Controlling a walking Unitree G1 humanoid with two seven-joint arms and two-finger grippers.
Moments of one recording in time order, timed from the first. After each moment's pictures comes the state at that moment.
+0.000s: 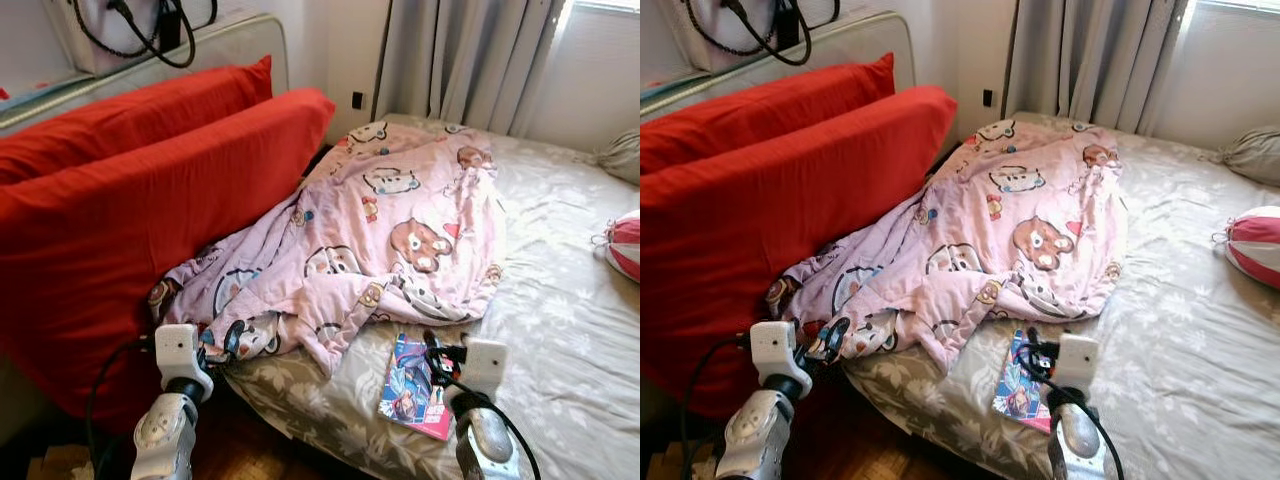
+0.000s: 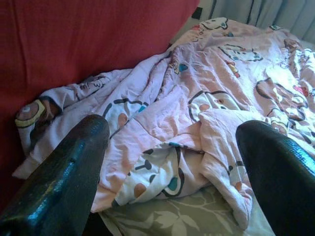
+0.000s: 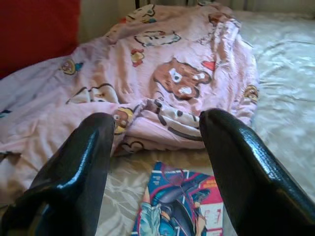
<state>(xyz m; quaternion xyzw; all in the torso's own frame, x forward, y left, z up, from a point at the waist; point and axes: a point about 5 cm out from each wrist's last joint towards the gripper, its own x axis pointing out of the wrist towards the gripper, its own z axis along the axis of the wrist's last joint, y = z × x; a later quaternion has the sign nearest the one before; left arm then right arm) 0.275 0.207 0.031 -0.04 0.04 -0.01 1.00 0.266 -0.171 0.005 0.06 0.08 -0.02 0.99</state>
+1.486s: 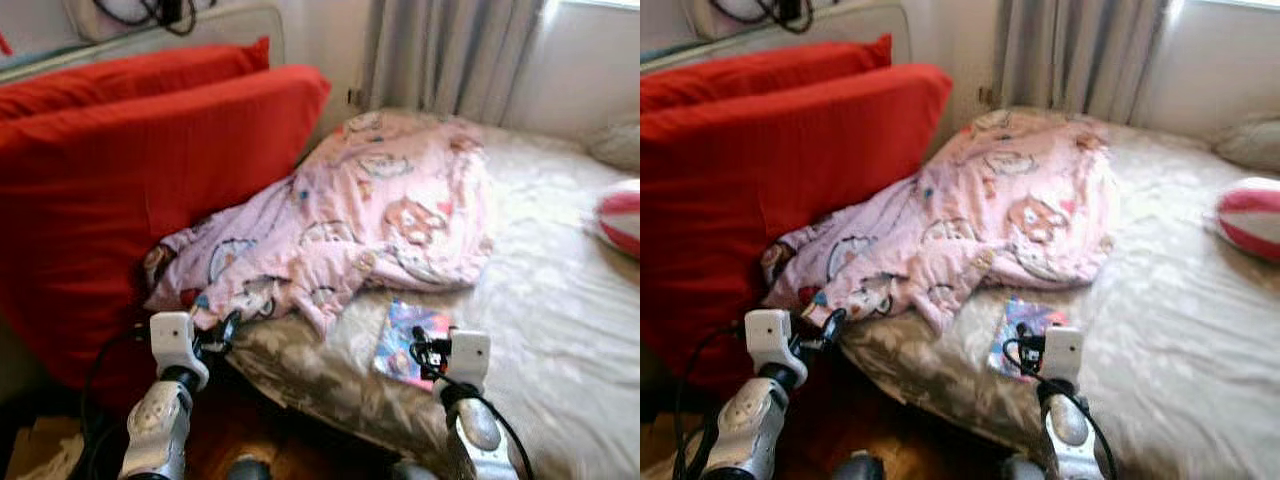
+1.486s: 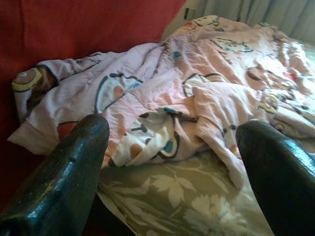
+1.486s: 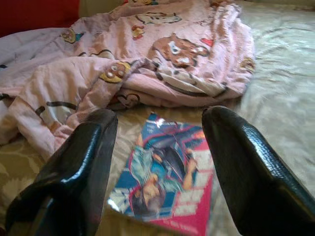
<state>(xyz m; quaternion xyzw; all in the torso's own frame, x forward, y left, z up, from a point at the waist) 0.284 0.213 0.046 -0.04 0.03 -0.02 1.00 0.273 -0.160 0.005 0.03 0.10 -0.01 0.99</state>
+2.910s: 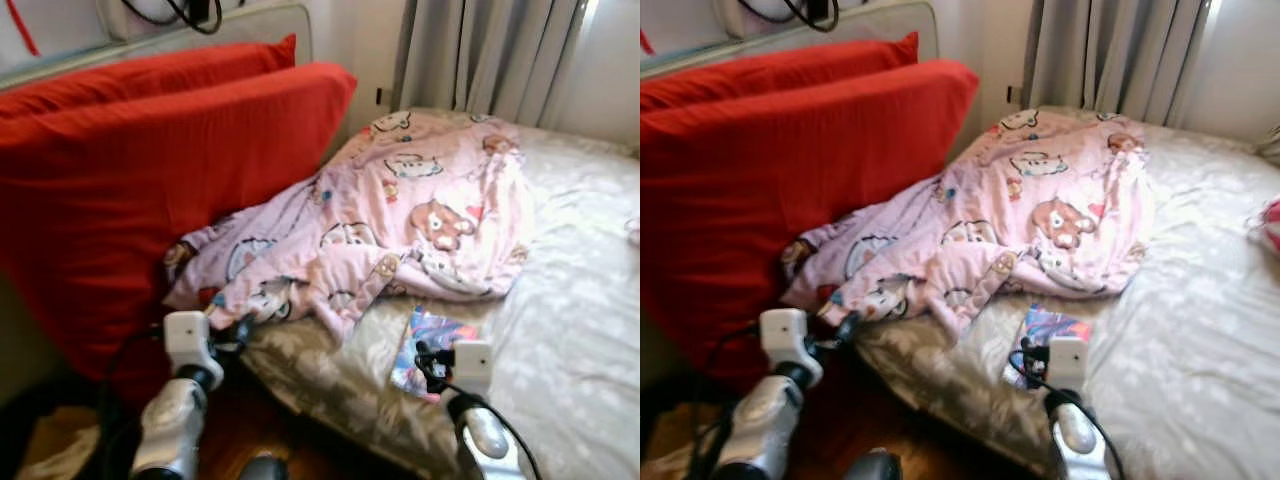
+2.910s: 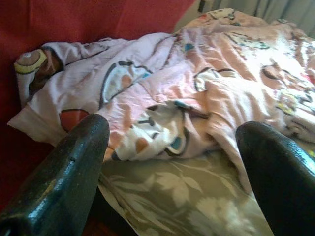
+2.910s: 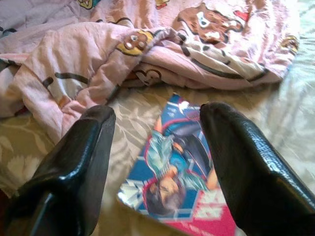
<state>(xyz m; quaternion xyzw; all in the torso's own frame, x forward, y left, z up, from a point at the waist) 0.289 0.202 0.043 -0.06 0.05 -0.03 1.00 0.264 -0.163 -0.008 0.03 0.14 0.01 0.99</state>
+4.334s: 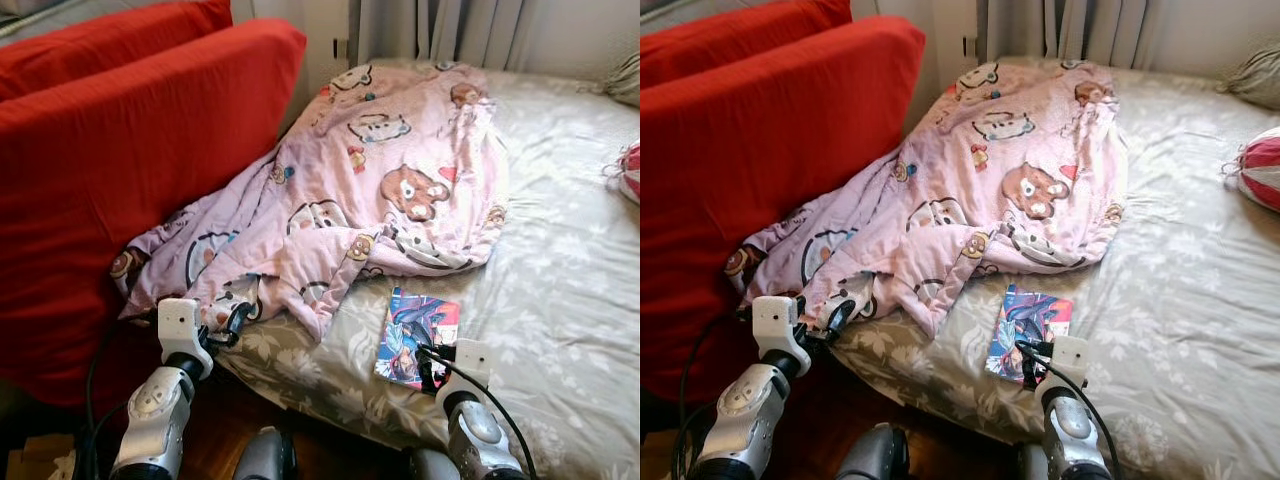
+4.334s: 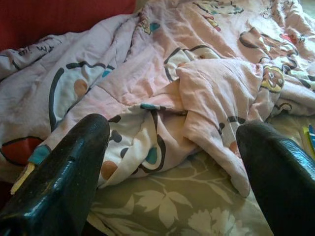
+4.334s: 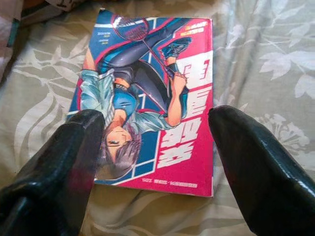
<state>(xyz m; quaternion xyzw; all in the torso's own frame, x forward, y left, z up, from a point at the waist) 0.291 0.206 0.062 -0.03 0.04 -0.07 1.00 0.271 -0.173 -0.021 0.08 0.24 -0.06 0.97</state>
